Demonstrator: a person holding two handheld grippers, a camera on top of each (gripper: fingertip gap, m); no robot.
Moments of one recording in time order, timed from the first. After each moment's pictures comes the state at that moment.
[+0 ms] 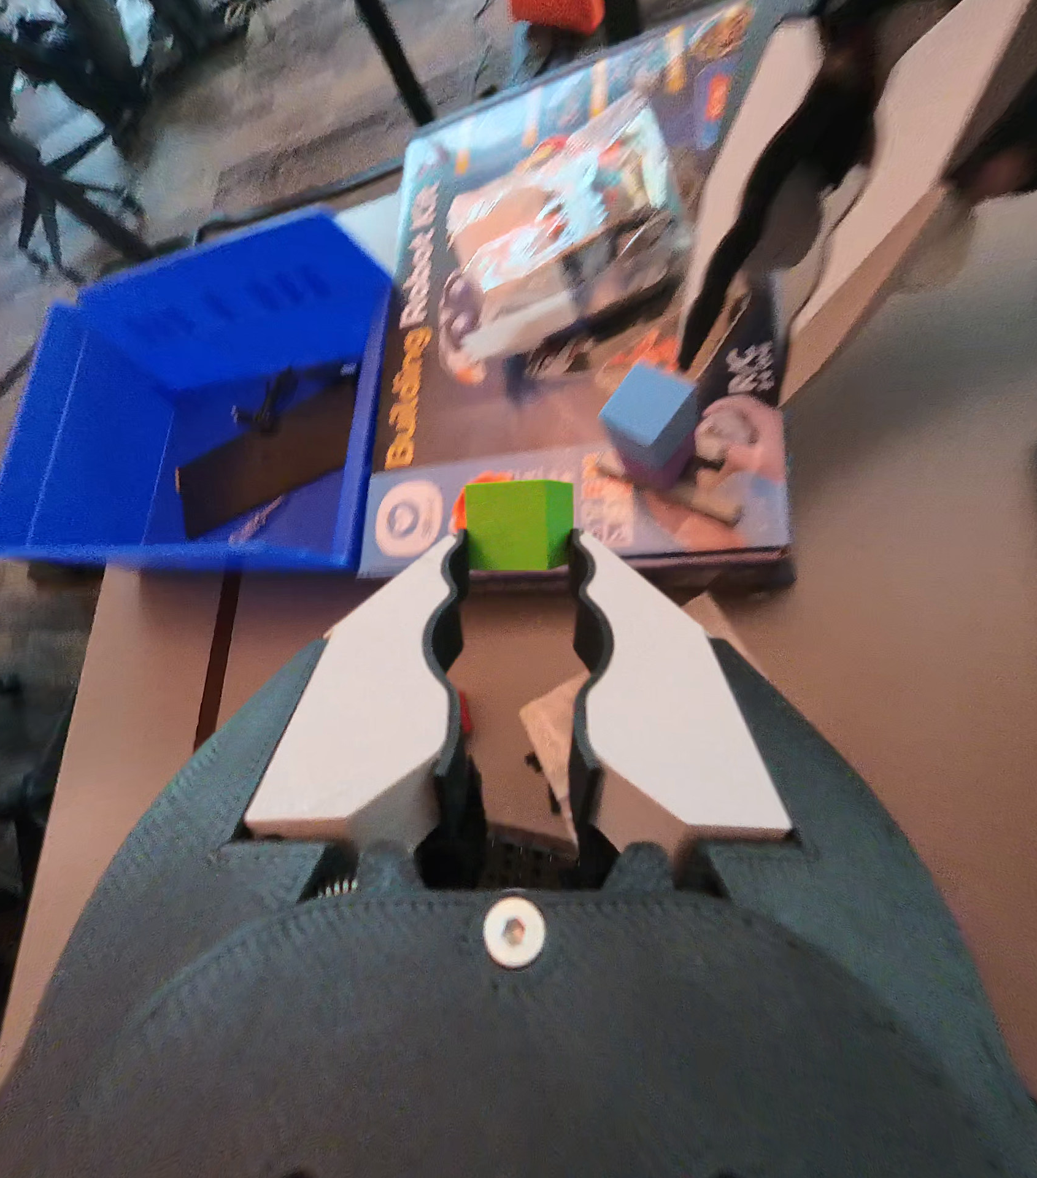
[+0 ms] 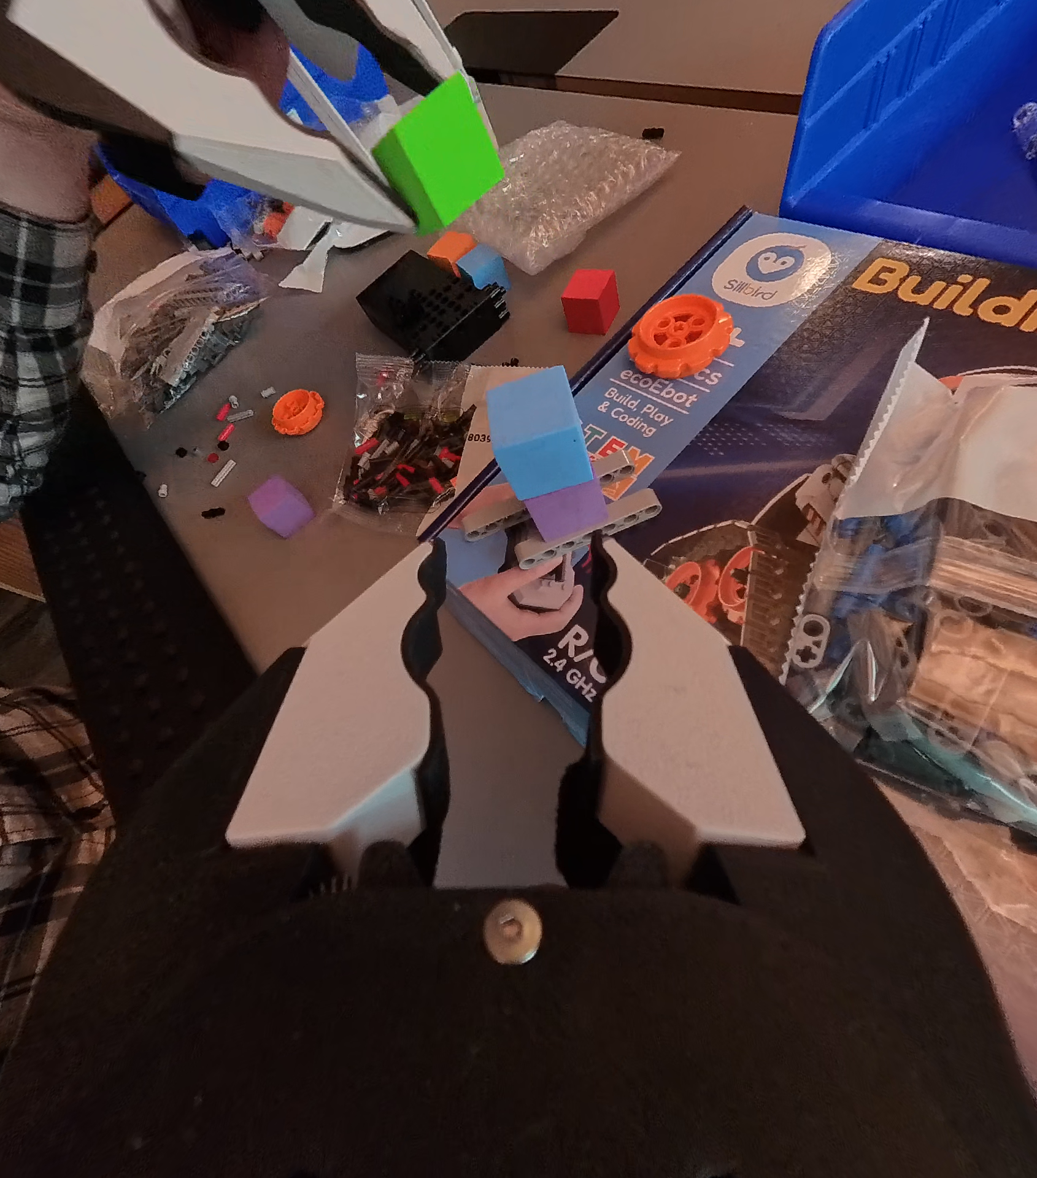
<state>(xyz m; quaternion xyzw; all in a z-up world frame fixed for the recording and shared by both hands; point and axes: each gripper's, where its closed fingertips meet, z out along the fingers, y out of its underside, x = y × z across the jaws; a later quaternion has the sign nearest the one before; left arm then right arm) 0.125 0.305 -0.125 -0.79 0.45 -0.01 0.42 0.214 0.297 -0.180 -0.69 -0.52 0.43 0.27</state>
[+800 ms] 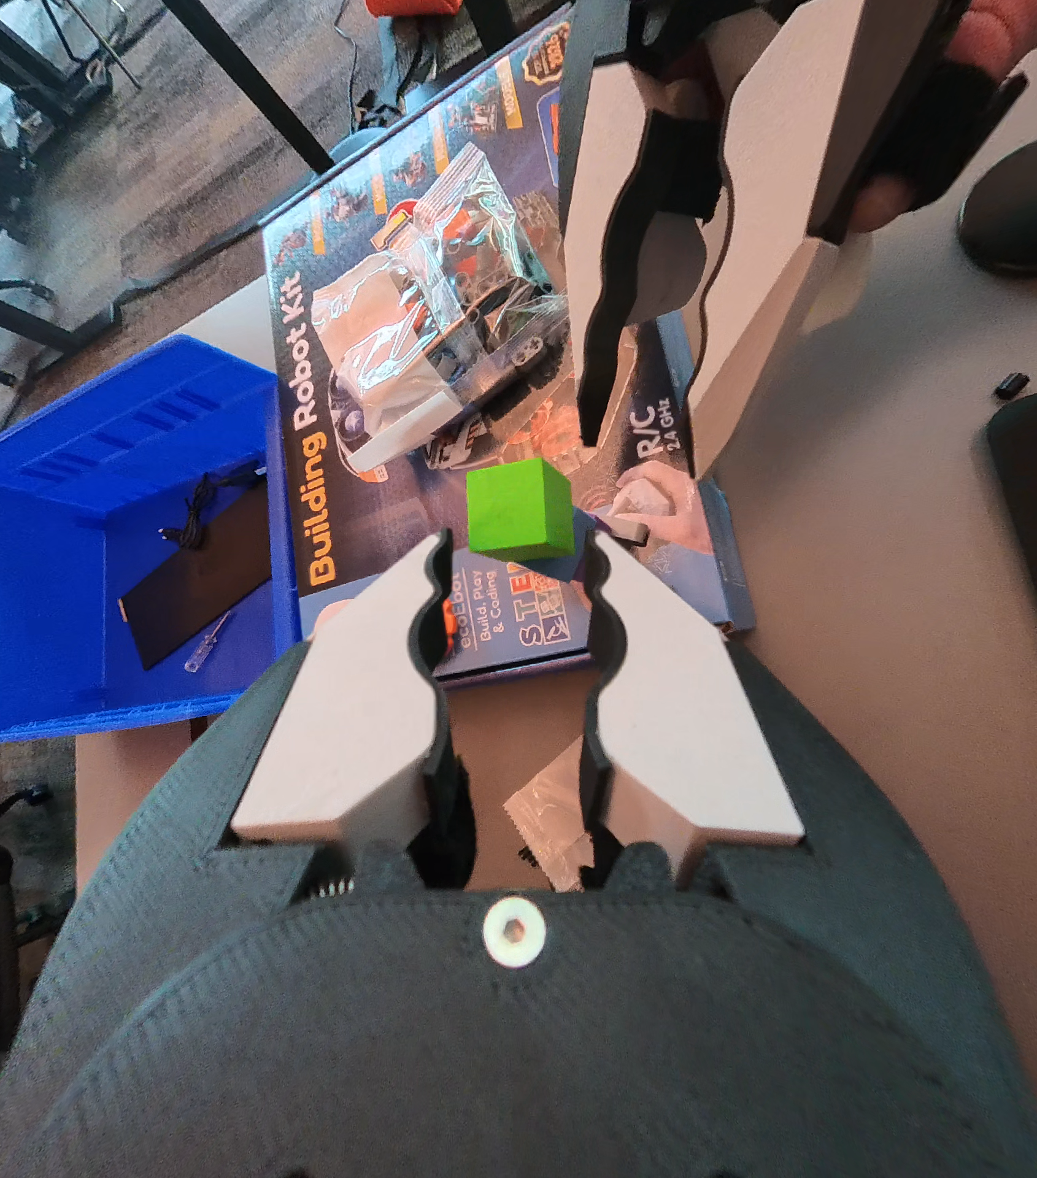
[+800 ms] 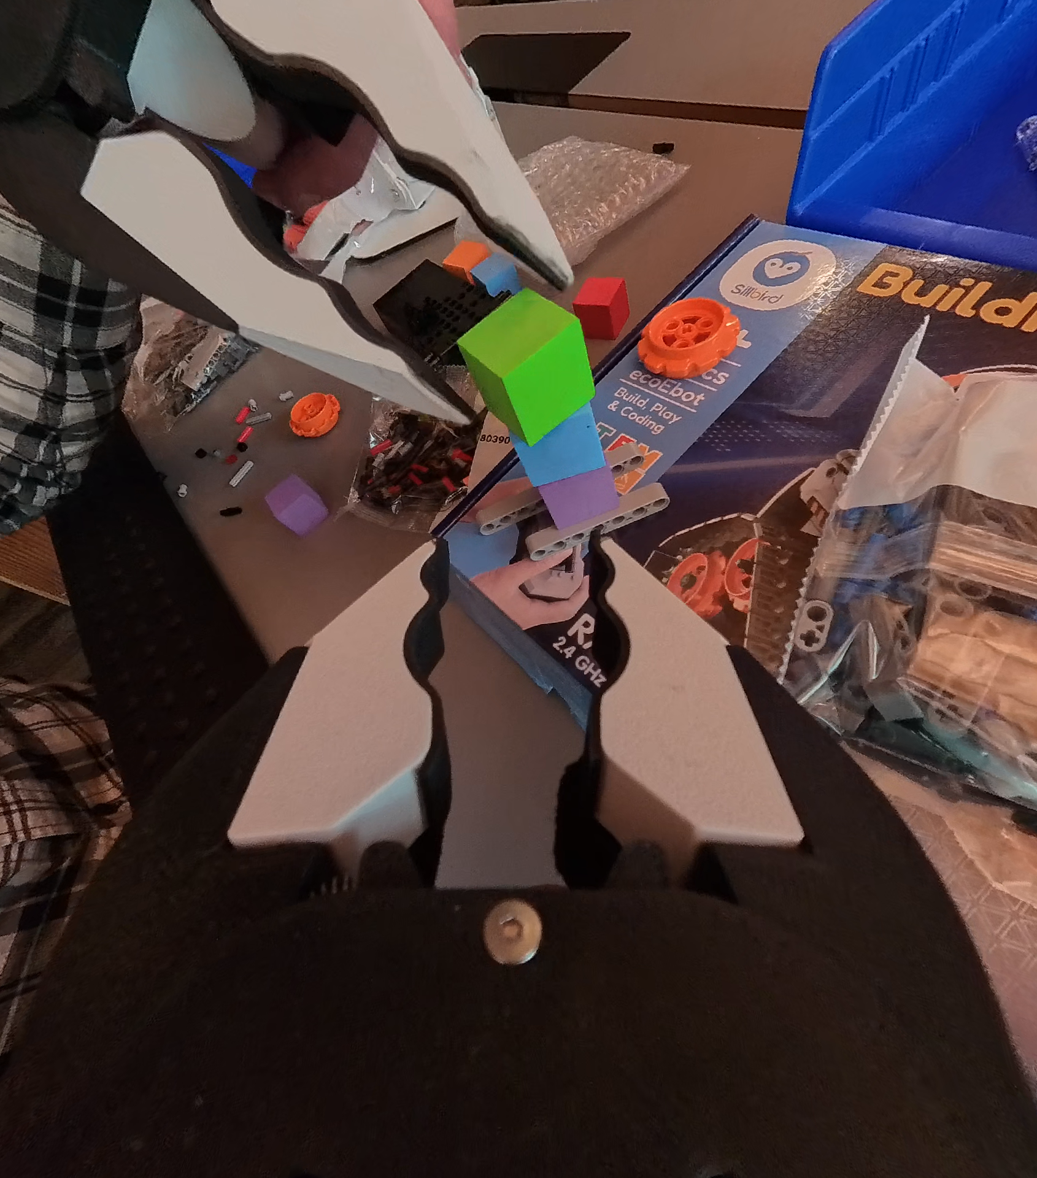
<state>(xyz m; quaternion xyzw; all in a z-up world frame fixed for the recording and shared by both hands) 0.186 0.310 -0.144 -0.75 0.54 -0.01 0.38 0.220 0.294 -0.176 -0.69 -0.52 0.44 0.27</state>
